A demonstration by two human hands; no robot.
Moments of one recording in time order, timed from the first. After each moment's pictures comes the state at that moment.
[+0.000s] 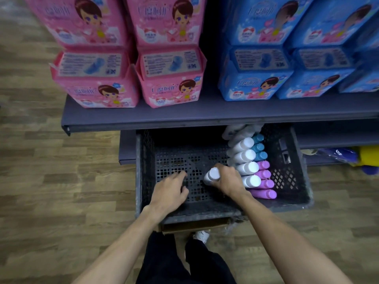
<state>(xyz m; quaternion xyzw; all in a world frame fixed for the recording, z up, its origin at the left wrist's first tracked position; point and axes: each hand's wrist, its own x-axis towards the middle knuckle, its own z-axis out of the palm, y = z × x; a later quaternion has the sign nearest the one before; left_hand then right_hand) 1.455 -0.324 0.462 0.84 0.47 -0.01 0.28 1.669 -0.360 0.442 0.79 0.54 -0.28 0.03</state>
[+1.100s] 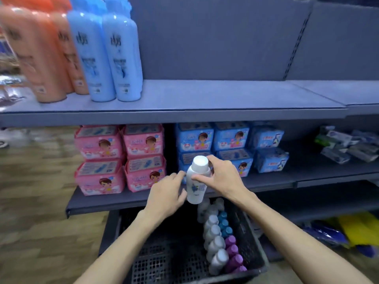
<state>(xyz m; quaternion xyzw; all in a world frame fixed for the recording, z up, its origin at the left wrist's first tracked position) 1.557 -0.290 0.681 0.89 0.38 0.23 0.05 1.748 -0.343 0.724 0.70 0.64 -0.04 -0.31</state>
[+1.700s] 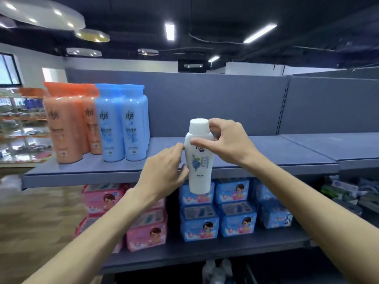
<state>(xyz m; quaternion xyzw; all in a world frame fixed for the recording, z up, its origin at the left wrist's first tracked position) 1.572 -0.252 0.887 0.85 0.32 0.39 -0.15 1.753 -0.317 0.960 0.57 0.69 0.02 -0.45</state>
